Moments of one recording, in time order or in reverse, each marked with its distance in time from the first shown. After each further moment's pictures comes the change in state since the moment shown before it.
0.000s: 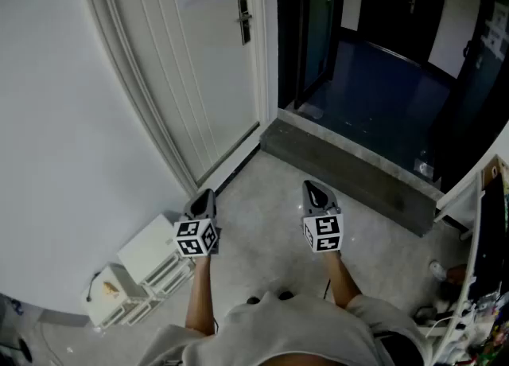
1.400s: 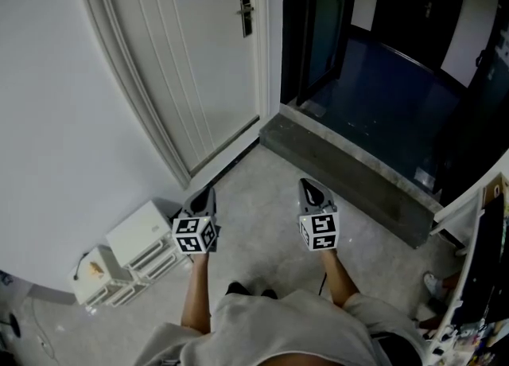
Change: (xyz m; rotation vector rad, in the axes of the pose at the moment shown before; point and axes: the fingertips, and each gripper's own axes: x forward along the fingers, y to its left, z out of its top) left arm 0.027 -0.081 -0.021 -0.002 0.024 0.059; right arm -0.006 -0.072 -0.025 -0.011 0.014 0.096
